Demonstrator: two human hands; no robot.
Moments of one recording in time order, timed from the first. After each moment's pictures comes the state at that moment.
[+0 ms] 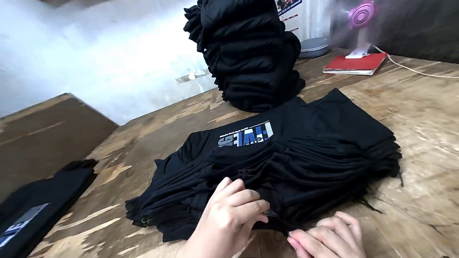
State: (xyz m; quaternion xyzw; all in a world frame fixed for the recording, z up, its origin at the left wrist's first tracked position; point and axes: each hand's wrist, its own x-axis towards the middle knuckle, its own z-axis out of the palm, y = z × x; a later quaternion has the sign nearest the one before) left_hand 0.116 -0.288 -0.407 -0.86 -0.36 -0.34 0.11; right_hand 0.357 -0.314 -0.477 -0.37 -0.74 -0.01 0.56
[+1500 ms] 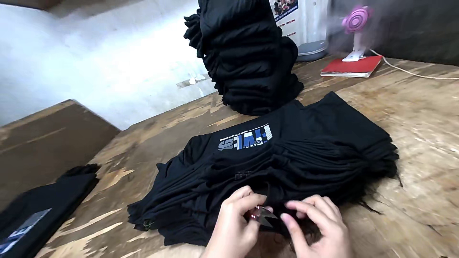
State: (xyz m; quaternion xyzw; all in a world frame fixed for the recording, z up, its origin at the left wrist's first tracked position) left_hand 0.132 -0.289 -0.433 -0.79 -0.44 -0.42 -0.07; right_hand 0.341 -0.297 -0.459 -0.46 -0.68 0.15 0.55
